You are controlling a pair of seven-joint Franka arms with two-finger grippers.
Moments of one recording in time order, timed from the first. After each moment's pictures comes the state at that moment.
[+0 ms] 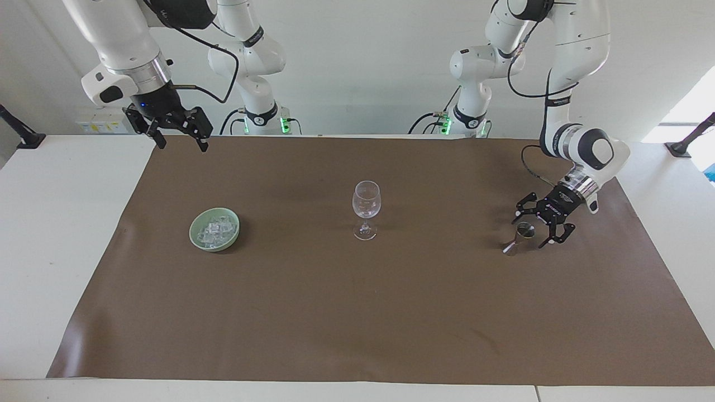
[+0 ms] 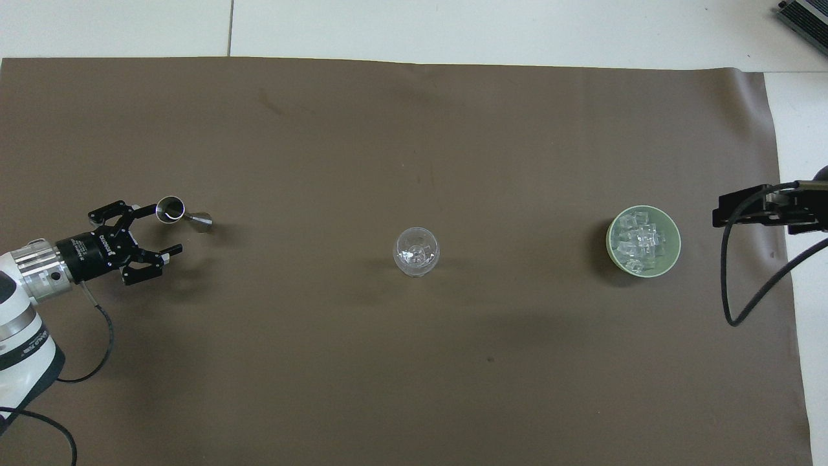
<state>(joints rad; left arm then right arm) 0.09 0.21 0.20 -2.31 -1.55 2.11 -0.78 0.08 -0.04 -0.09 -1.61 0.00 1.57 0.09</state>
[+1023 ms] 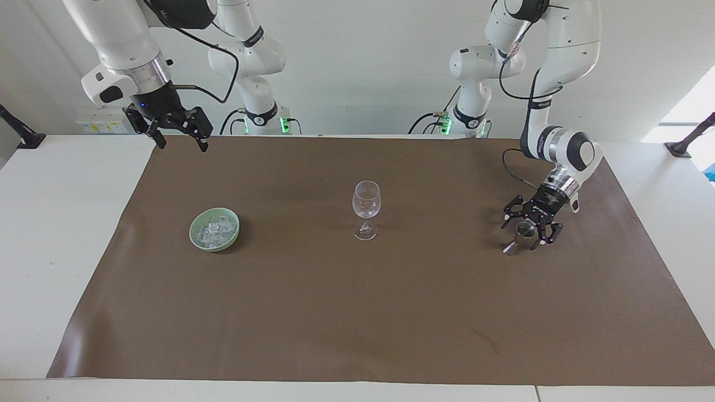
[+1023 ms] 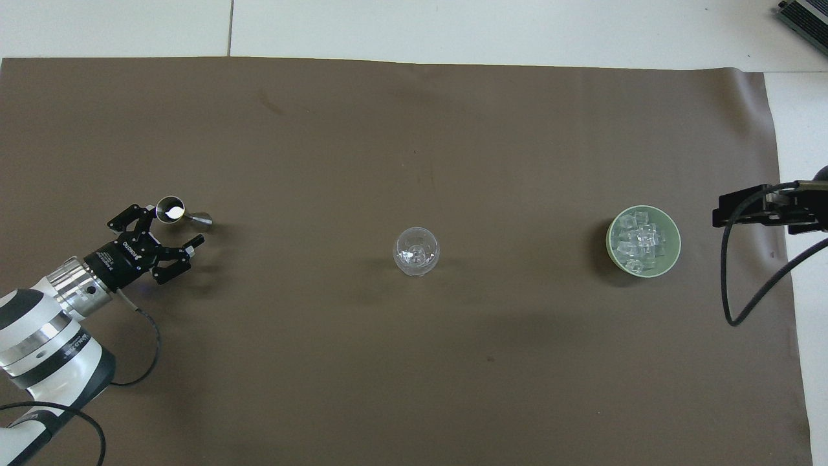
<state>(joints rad) 0.05 0.21 0.18 -2.37 -1.80 2.11 -0.68 0.08 -0.04 -0.09 -1.61 0.00 1.57 0.09</state>
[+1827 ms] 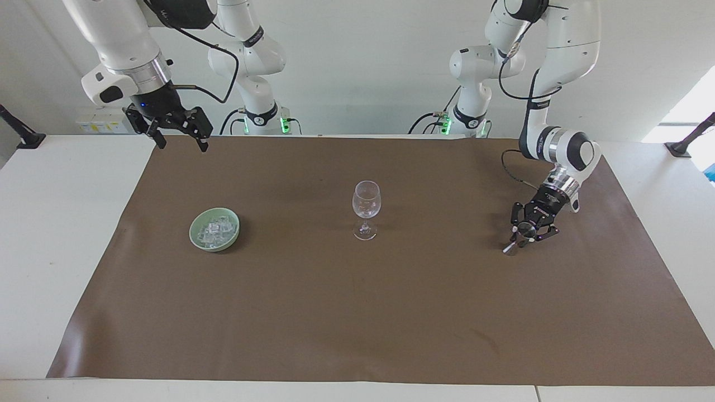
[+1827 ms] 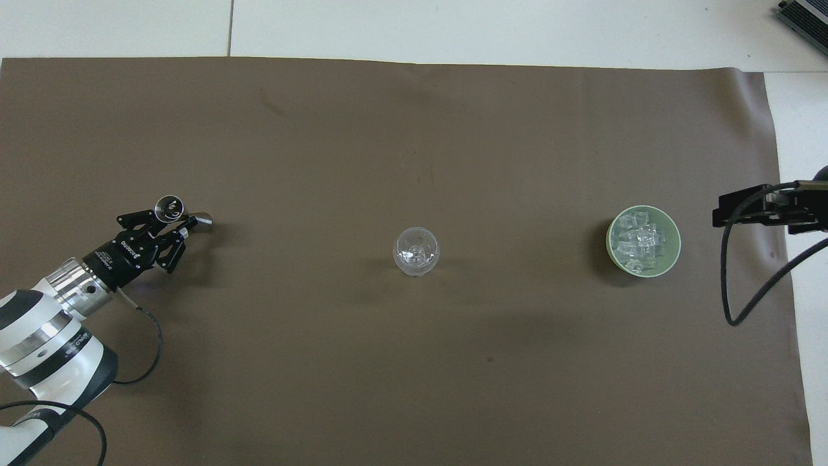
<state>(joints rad) 0.05 0.21 0.18 -2.37 -1.83 2.12 -0.67 0.08 -0.04 -0.09 -1.61 0.00 1.57 0.09</state>
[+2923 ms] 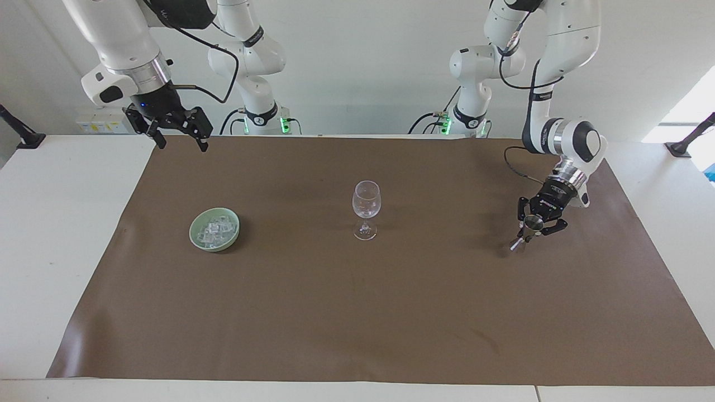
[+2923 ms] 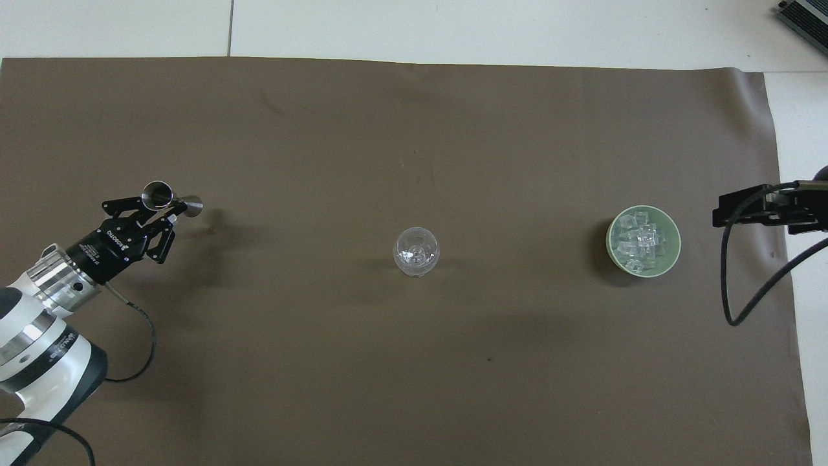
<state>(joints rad) 0.04 0.11 0.17 -2.37 -1.84 2.11 -0.58 0.08 -0.04 -0.09 -1.61 0.00 1.57 0.09</state>
